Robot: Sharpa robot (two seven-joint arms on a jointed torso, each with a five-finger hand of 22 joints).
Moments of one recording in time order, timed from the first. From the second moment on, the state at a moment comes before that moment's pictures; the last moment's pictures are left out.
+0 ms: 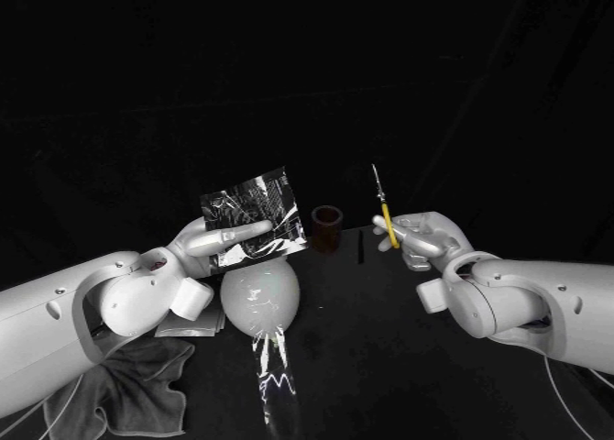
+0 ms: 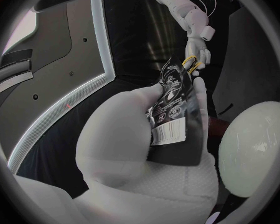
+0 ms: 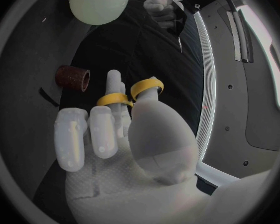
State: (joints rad) left arm 1.25 -0.72 -0.03 1.46 -0.01 0.17 0.23; left_hand 1.41 -0.07 0.61 0.08 0.05 0.99 0.15 0.37 0.31 1.34 0.08 0.07 0.07 1.23 0.04 0.24 0.40 0.17 1.07 0.20 0.17 0.07; right arm 1.21 -1.20 -0.17 1.80 -0.17 -0.72 0.36; right_hand 1.33 0.15 -0.43 0.23 0.05 1.09 0.09 0.23 0.77 1.40 0.04 0.32 0.34 1.43 -0.04 1.42 1.18 0.04 1.47 0.04 1.49 1.31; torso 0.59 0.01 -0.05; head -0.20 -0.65
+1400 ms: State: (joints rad) left arm 1.08 -1.16 -0.13 1.56 0.00 -0.03 0.49; left_hand 1.44 -0.06 0.61 -0.04 0.05 0.96 0.16 0.36 0.36 1.29 0.11 0.07 0.07 1.16 0.06 0.20 0.42 0.16 0.94 0.24 0.14 0.08; right arm 1.18 -1.16 -0.18 1.76 -0.16 -0.69 0.36; right_hand 1.33 0.15 -0.44 0.24 0.05 1.10 0.08 0.22 0.78 1.40 0.04 0.31 0.35 1.44 -0.04 1.42 1.18 0.04 1.47 0.04 1.48 1.31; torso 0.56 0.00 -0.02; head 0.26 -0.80
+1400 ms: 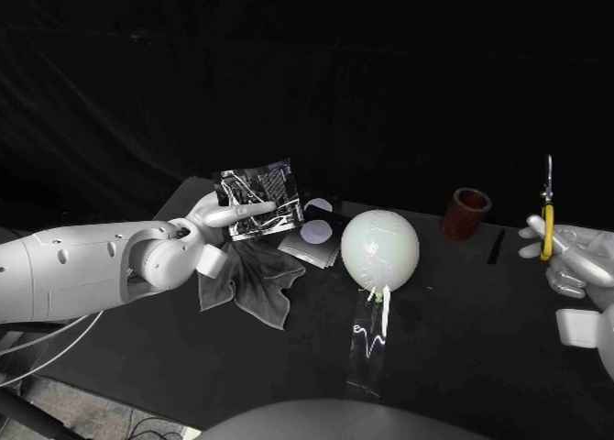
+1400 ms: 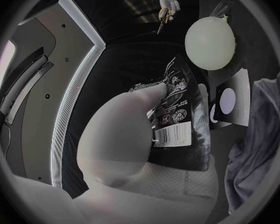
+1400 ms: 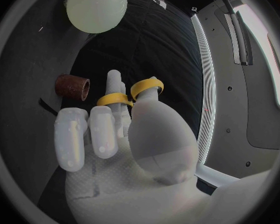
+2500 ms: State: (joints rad) left arm 0.93 -1.09 -0.16 1.43 -0.23 -0.11 0.55; left_hand 1.41 -0.15 0.60 -0.08 0.05 0.86 0.19 0.23 0.36 1.07 0.18 0.06 0.06 0.88 0.17 0.06 0.35 0.16 0.74 0.29 0.09 0.06; right arm 1.17 -1.16 -0.18 1.75 -0.16 -0.68 0.37; right_hand 1.33 0.15 -0.44 0.24 0.05 1.10 0.08 0.22 0.78 1.38 0.05 0.32 0.35 1.44 -0.04 1.42 1.18 0.04 1.46 0.03 1.49 1.31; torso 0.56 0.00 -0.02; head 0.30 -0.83
